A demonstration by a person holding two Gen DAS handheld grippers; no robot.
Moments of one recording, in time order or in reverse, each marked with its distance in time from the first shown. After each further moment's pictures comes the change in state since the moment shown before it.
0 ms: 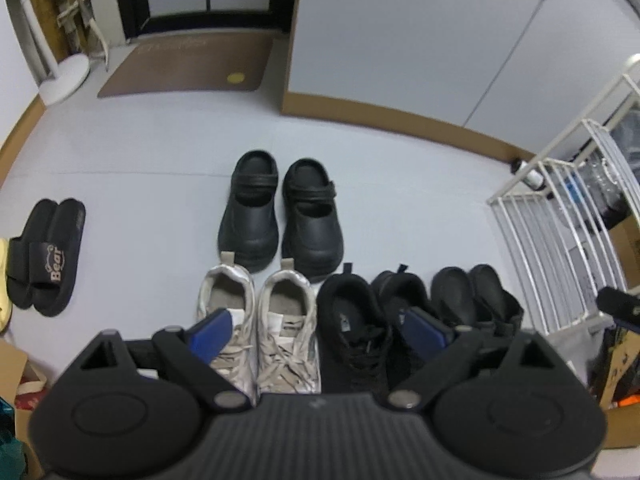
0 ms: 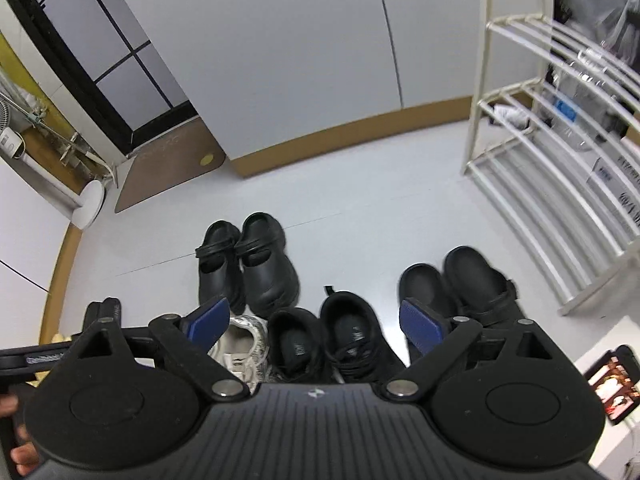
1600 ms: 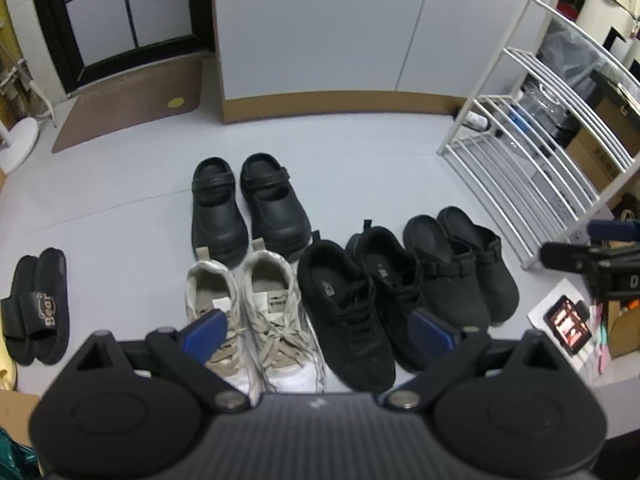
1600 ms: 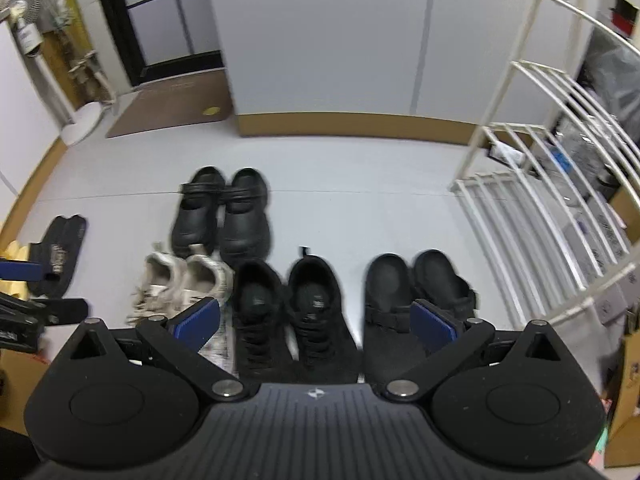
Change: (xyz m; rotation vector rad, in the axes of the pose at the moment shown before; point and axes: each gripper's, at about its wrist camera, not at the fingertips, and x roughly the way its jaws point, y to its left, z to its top) left arm -0.008 -0.010 -0.054 0.228 -0.003 -0.073; right arm -0.005 0.039 -0.055 -0.260 0.026 -0.077
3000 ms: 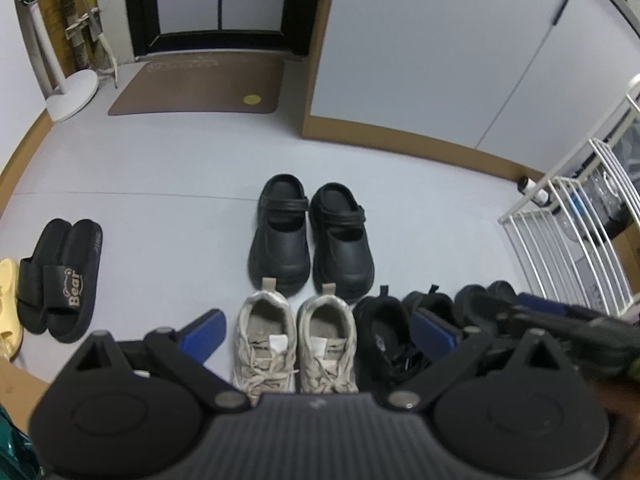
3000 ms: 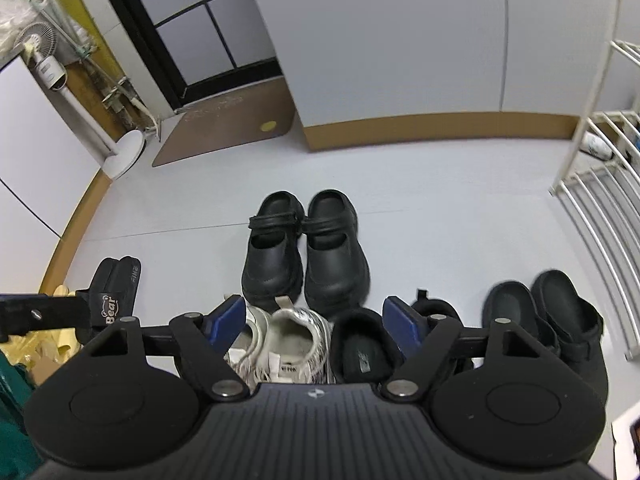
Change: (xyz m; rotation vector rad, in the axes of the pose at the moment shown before) left arm 0.008 0.098 0.052 -0.237 -0.059 0.065; right arm 0.120 0.071 0.048 0.109 -0.047 0.173
